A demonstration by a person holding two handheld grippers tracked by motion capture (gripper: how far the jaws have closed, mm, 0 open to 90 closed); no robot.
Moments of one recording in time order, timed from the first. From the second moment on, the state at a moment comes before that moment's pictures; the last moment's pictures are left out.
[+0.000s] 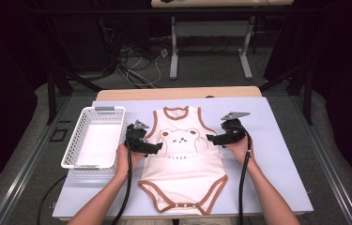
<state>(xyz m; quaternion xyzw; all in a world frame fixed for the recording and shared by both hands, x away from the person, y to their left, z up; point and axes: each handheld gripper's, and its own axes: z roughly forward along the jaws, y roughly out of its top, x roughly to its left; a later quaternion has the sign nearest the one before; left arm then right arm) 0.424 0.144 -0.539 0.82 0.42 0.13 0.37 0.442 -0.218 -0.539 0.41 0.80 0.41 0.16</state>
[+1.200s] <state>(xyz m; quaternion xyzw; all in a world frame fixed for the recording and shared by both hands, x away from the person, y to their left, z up) 0.457 0.138 -0.554 0.80 0.49 0.16 0.30 0.465 -0.208 -0.560 0.47 0.78 0.36 0.18</state>
